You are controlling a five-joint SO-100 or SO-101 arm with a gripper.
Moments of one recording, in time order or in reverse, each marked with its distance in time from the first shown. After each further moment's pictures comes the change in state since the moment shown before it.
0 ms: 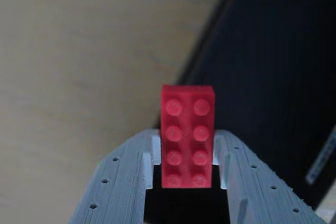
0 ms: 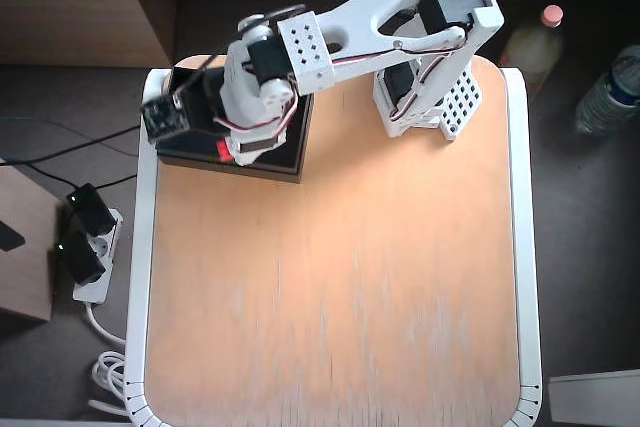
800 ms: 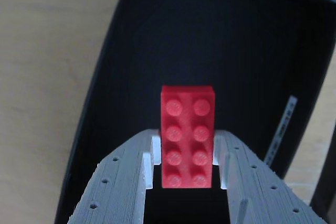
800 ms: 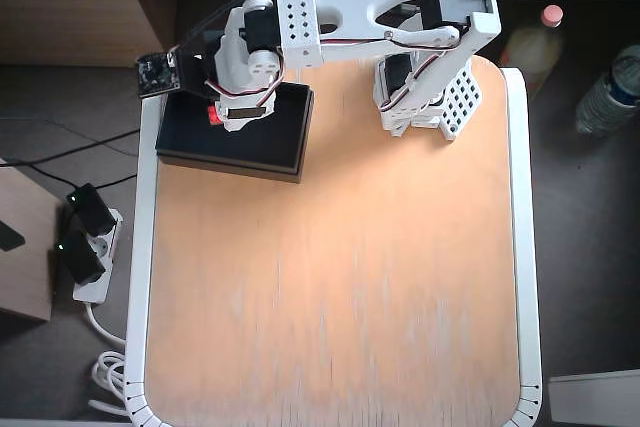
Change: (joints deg) arm 10.1 0.0 5.6 -7.3 4.5
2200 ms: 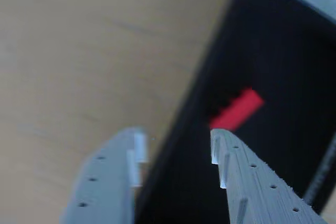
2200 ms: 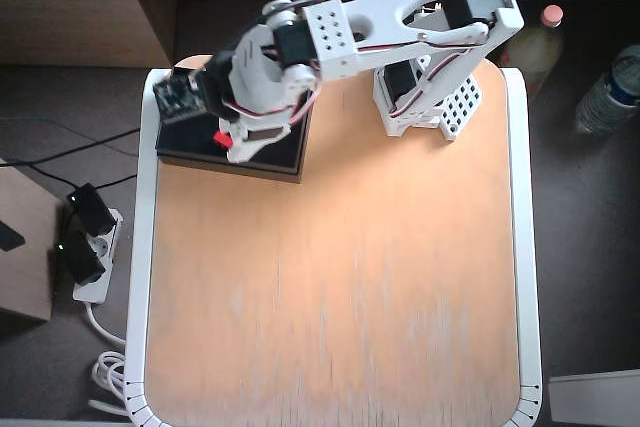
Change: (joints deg) arm -14.6 12.1 2.0 -0.8 -3.9
